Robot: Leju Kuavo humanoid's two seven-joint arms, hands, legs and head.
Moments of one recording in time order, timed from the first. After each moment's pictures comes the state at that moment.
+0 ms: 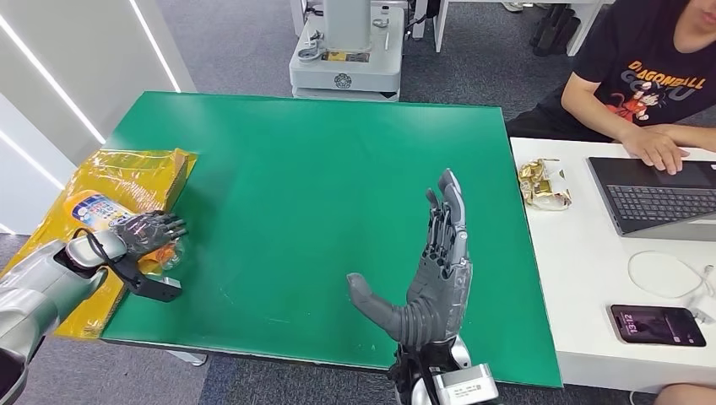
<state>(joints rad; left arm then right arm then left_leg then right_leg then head) -0.79 0.61 -1.00 -0.44 -1.30 0.20 -0.37 -0.25 0.08 0.71 -1.53 0.04 -0.61 -0.68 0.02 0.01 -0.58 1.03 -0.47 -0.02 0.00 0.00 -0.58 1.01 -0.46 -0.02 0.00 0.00</state>
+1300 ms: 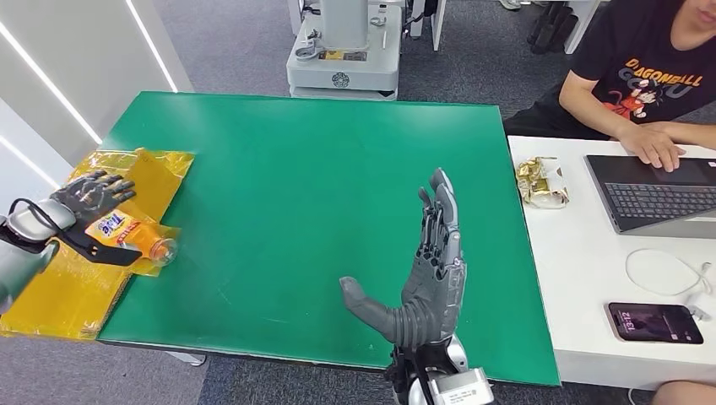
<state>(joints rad) -0.89 0.73 -0.86 -0.48 -1.41 0.14 -0.29 -0.25 0.09 0.72 -1.52 0.04 -0.58 -0.70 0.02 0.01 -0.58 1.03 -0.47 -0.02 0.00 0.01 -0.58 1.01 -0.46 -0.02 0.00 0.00</state>
